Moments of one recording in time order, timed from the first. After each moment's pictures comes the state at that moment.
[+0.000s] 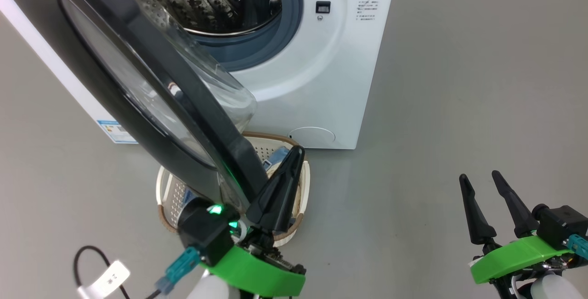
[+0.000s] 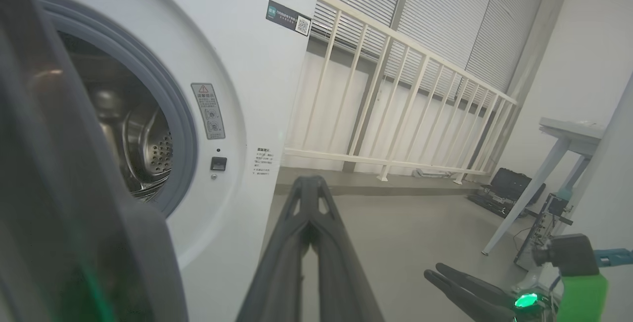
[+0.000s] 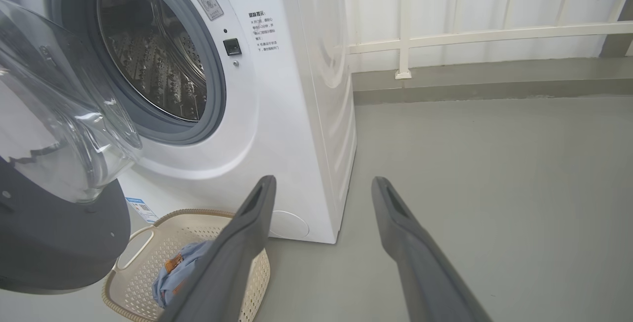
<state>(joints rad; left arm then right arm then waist) -0.28 0.05 -0.55 0.02 -0.44 -0.08 -0.24 -0.09 -0.21 0.10 0.27 0.40 0.13 -0.25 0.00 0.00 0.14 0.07</state>
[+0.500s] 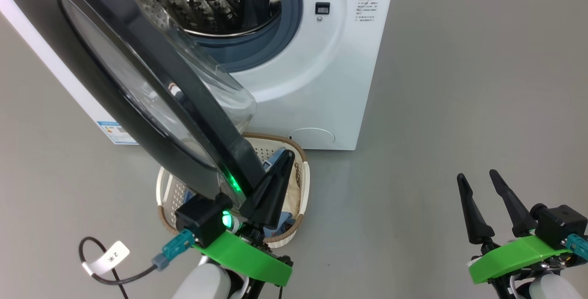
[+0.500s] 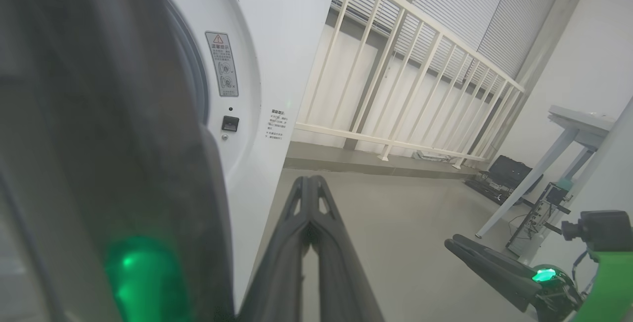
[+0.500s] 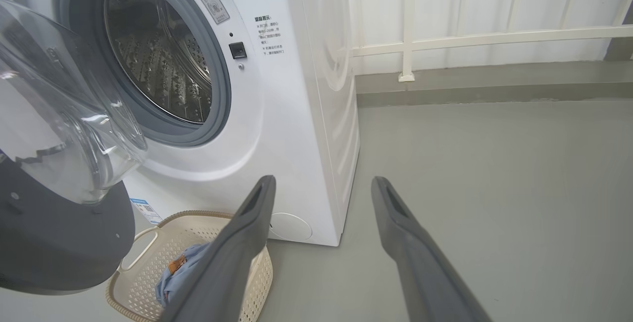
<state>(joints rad) -0.34 0.04 -0.53 0.24 -0.53 -0.06 -0.26 -0.10 -0.21 0.11 0.27 0.40 0.13 -0.25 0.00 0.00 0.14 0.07</state>
